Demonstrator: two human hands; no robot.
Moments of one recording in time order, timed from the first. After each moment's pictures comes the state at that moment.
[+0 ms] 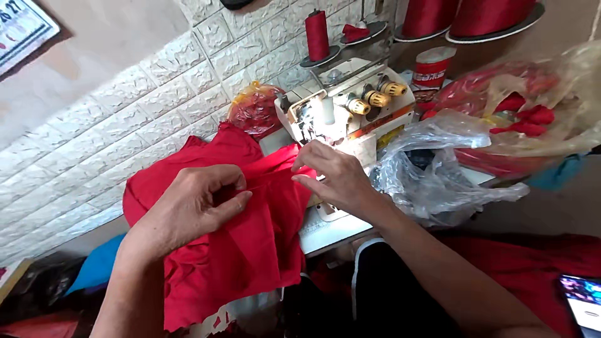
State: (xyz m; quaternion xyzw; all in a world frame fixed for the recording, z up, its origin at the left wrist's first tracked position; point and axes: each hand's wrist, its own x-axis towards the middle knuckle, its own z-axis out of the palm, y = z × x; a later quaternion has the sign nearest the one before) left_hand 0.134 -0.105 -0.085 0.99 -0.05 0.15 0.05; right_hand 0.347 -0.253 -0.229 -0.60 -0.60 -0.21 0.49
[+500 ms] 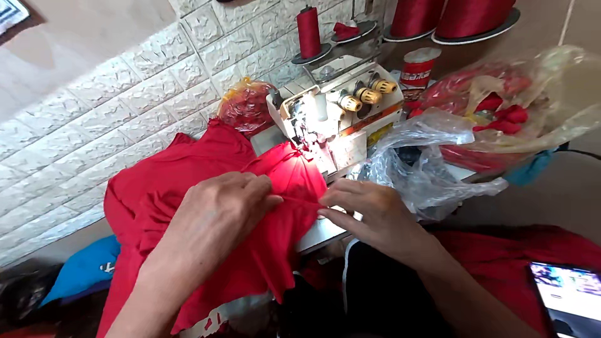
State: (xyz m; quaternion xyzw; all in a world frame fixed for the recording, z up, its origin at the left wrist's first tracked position) left_hand 0.150 -0.147 -0.110 0.97 -0.10 0.20 -0.12; right_hand 0.323 -0.320 -0.258 -0.62 -0.59 -0.18 0.49
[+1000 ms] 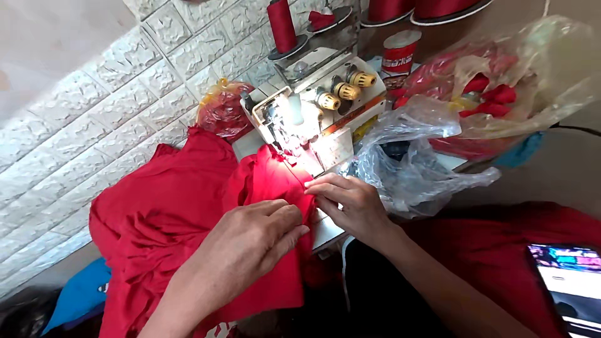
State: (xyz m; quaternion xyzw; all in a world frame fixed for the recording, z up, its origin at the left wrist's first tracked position) left_hand 0.185 -0.158 -0.141 0.98 -0.18 0.10 0.04; right_hand 0.345 -0.292 -0.299 -0.65 -0.50 -0.25 0.51
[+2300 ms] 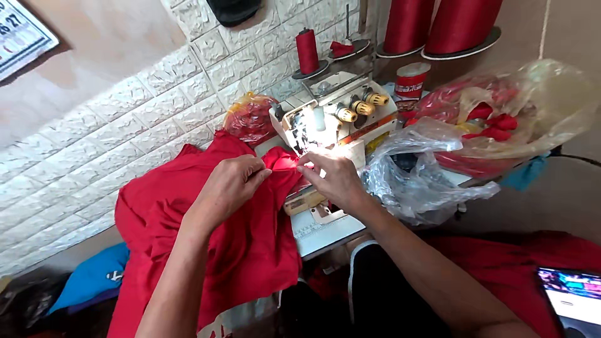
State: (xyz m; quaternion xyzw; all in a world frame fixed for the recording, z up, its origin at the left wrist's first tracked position) left_hand 0.188 -0.092 -0.123 0.98 -0.06 0.19 -0.01; right_hand 0.354 -0.247 -0.244 -0.66 -0.50 -0.21 0.53
